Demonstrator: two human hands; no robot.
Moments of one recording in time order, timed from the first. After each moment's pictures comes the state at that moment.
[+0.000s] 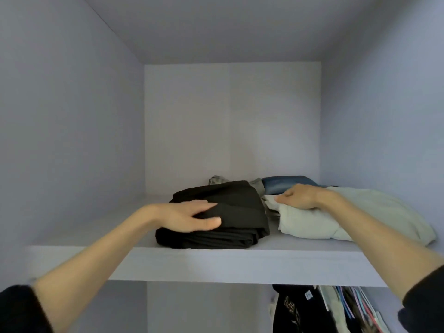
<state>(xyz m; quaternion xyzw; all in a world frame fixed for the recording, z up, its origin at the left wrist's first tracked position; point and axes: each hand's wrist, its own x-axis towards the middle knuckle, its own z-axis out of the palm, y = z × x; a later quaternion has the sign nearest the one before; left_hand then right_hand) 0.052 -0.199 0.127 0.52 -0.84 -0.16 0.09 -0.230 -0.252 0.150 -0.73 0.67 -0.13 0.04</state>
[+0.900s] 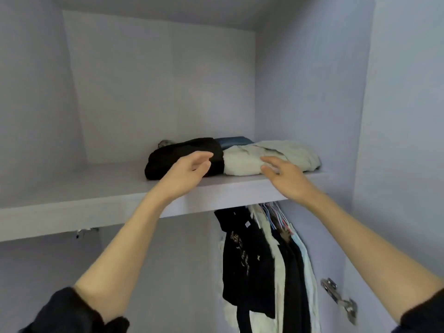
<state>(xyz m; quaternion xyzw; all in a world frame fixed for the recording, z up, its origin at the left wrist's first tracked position) -0.025 -0.136 0.090 0.37 -0.81 -0.20 0.42 -0.263 -0.113 0.068 -0.68 0.58 -0.44 0.00</state>
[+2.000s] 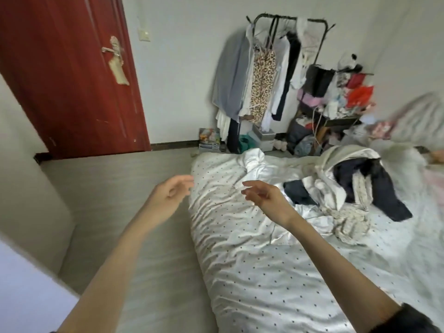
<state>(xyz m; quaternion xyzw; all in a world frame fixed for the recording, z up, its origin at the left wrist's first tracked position) -0.355 0.538 -0.179 -0.16 -0.80 -0.57 -0.07 -0.312 0.782 -0.183 0.05 0.85 -0.52 0.00</state>
